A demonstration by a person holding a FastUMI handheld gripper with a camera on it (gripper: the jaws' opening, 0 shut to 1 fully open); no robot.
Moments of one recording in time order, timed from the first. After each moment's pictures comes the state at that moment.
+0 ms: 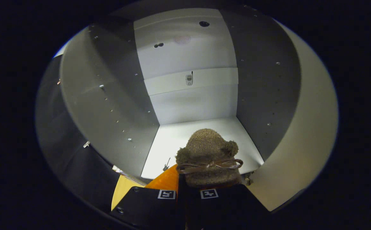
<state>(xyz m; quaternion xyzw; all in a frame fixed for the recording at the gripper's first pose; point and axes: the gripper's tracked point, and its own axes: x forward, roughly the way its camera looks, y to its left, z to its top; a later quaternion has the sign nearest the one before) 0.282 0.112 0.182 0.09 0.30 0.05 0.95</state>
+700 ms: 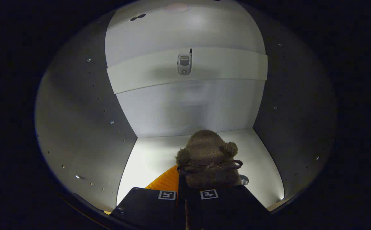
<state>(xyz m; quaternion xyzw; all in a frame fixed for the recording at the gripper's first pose) 0.429 0.122 0.107 0.07 0.32 0.03 0.94</state>
